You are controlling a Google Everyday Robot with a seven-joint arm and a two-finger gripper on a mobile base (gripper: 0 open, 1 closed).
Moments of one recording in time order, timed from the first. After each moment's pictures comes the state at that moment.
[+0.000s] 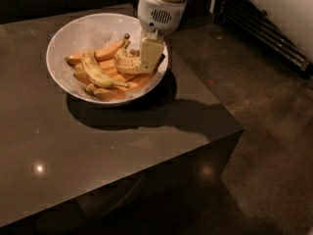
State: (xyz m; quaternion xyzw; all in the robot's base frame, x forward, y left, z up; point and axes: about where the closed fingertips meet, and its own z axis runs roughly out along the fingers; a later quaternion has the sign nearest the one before) arm 0.553 0.010 0.958 -0.69 0.71 0.05 0.15
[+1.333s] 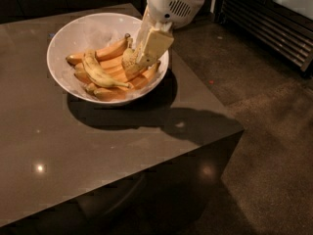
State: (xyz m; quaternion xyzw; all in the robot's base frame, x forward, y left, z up) arm 0.530 0.009 0.996 -0.71 0.65 0.08 0.24
